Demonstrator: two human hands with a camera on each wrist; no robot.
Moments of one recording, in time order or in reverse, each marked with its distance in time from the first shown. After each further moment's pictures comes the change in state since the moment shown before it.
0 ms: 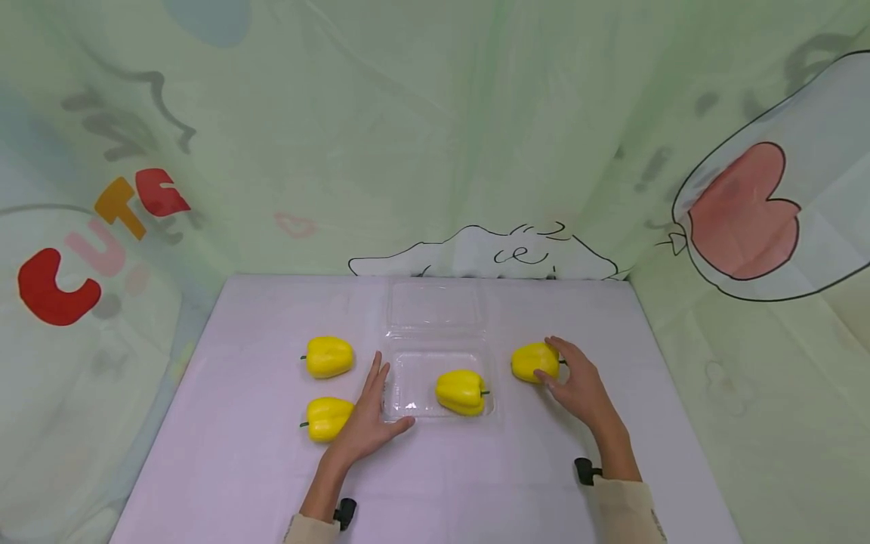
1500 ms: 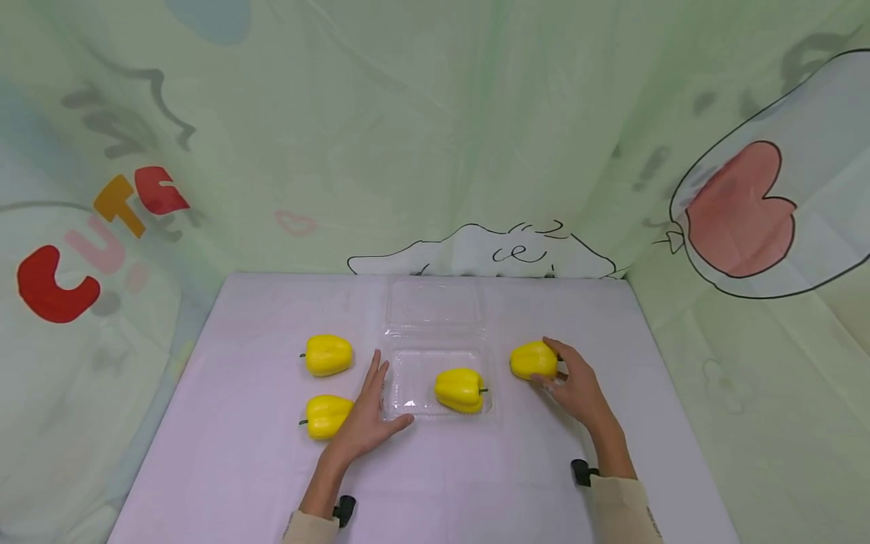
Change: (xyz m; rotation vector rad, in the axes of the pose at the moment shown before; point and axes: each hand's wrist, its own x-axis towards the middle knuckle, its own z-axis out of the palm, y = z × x) left_hand 0.000 0.001 -0.001 -0.001 -0.008 0.015; right_hand -0.004 0.014 0.010 0.127 -0.046 0.051
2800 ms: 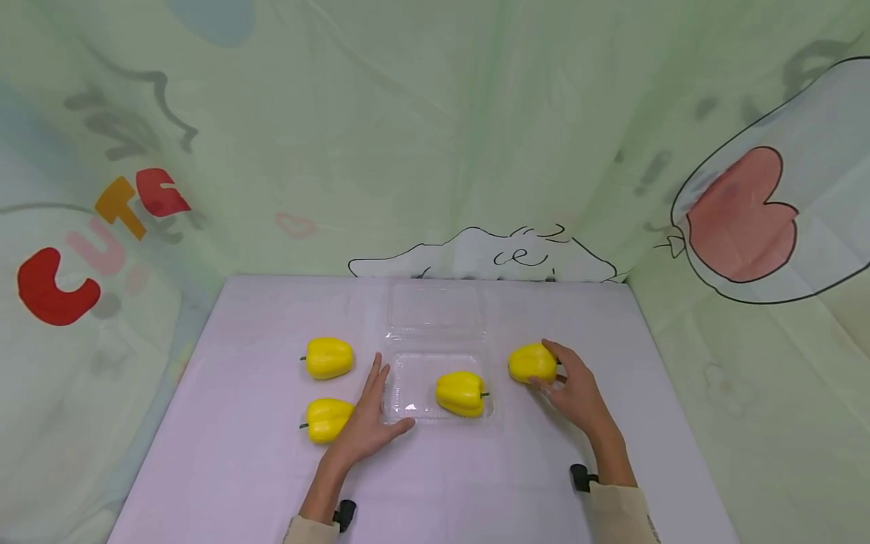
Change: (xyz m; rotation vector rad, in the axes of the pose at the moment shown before) left_hand -0.001 -0.001 -0.001 -0.002 0.000 -0.014; right_hand -0.002 -0.011 0.001 -0.032 0.028 -0.034
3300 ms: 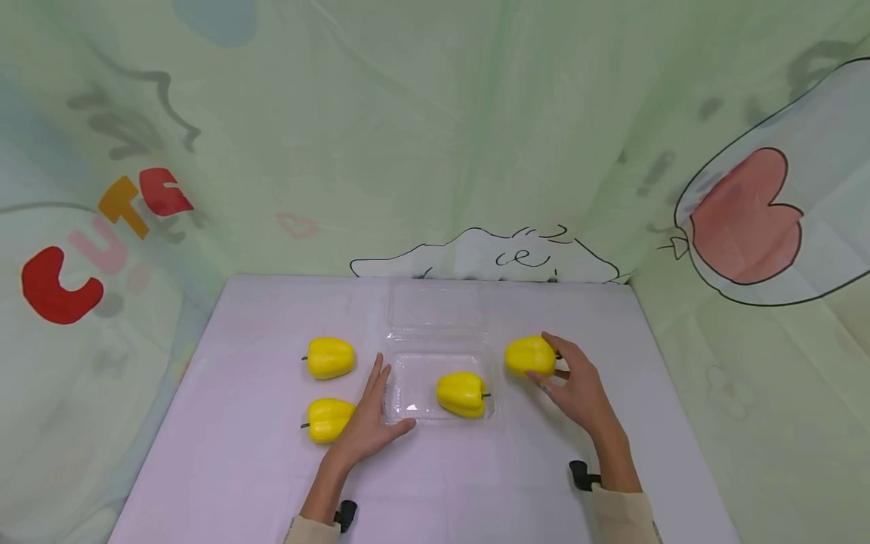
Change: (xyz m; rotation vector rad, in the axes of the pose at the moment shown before) left_hand 0.001 0.000 0.001 0.002 0.005 0.005; right_hand 0.001 -0.032 -0.011 0.002 0.046 -0.024
